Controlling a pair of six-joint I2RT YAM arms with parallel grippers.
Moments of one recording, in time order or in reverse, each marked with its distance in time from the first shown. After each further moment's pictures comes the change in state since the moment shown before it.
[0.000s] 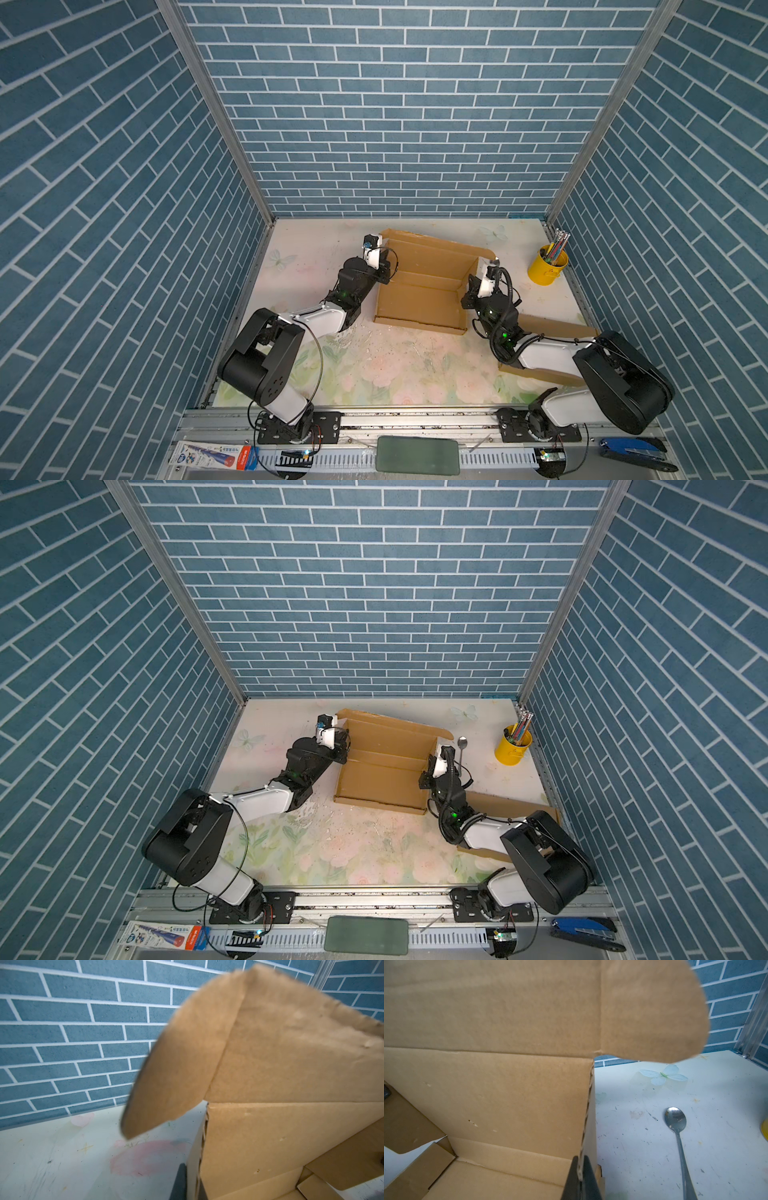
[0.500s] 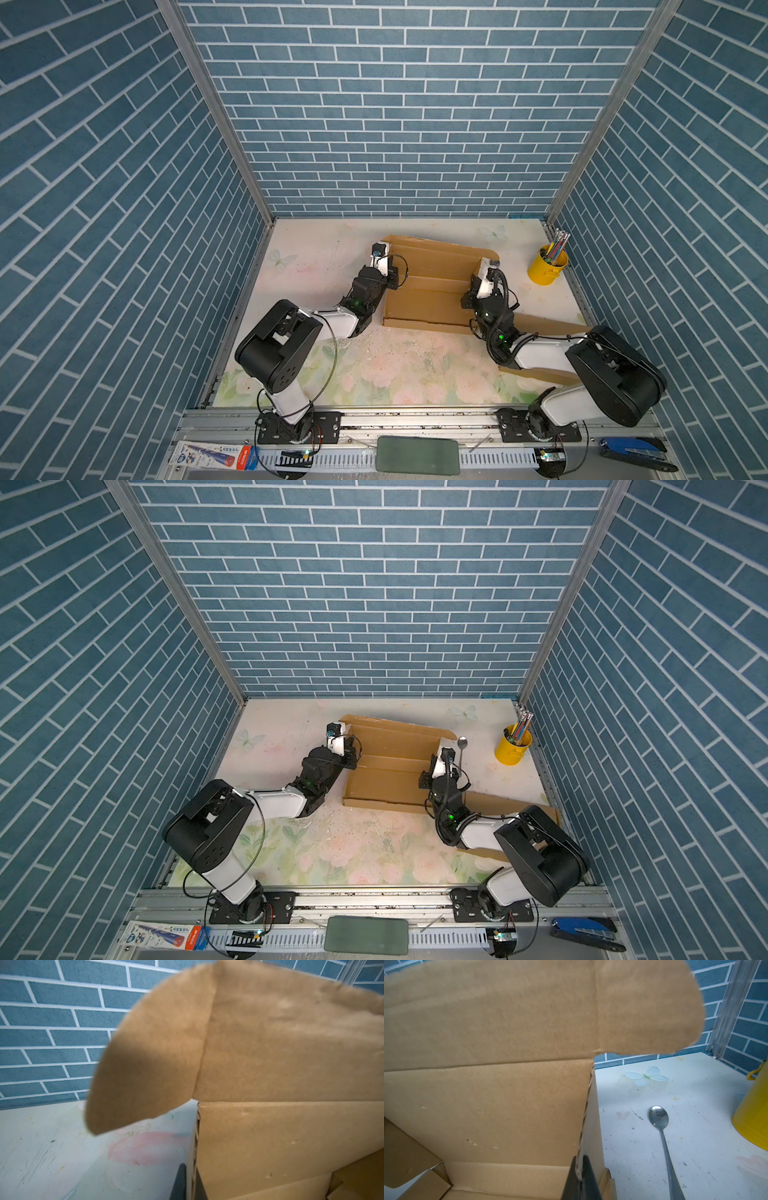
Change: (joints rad) left arm -0.100 0.105 -0.019 0.118 -0.198 -0.031; right arm 0.039 0.048 0.000 0.051 0.138 0.000
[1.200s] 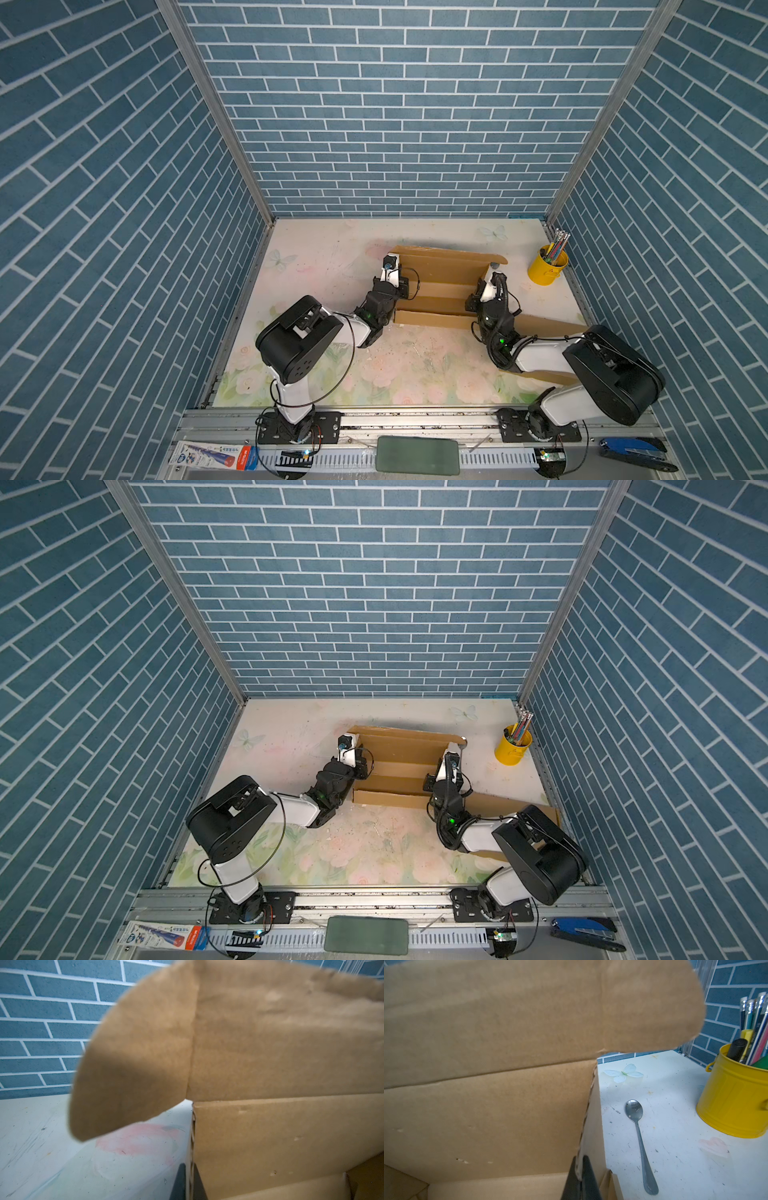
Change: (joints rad) left arm -0.116 0.099 -0.058 0.187 -0.141 0.013; right arm 0.004 0.002 -0.039 0.020 0.095 0.000
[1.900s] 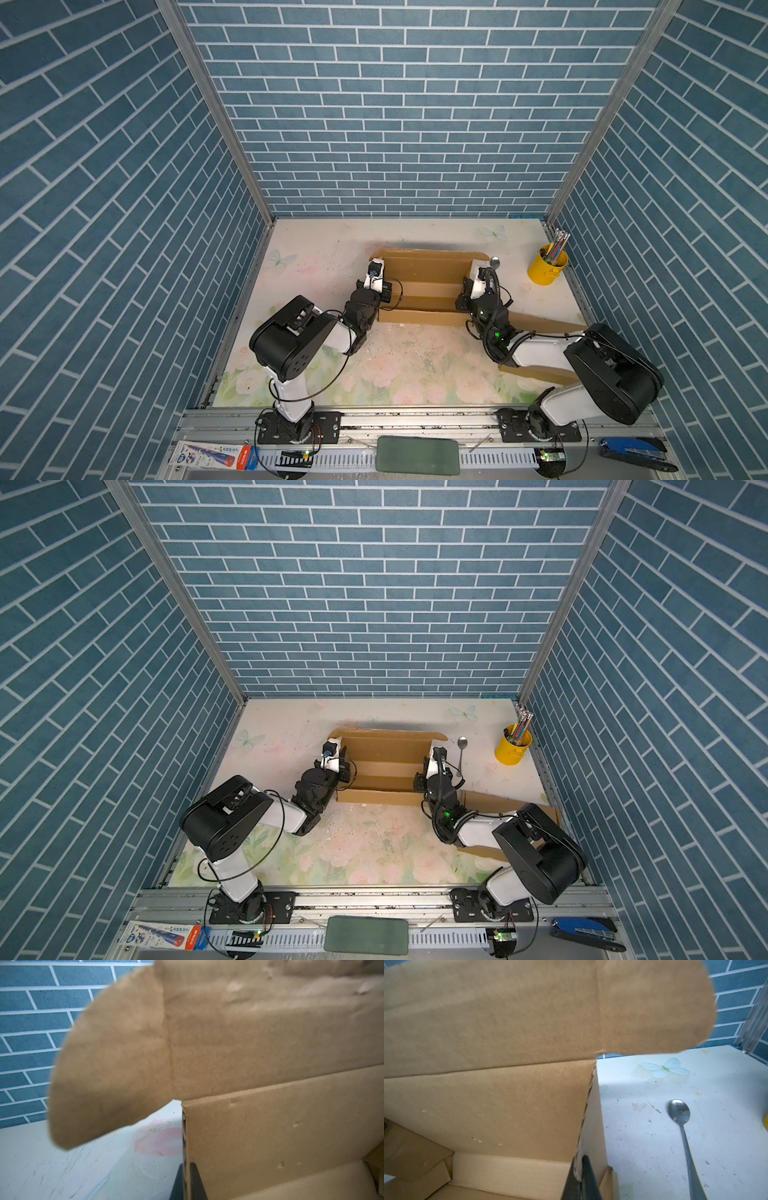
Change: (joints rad) left arm 0.121 -0.013 -0.148 0.218 0.088 0.163; right arm 0.013 -0.008 0.072 -0.130 -0.206 0.001
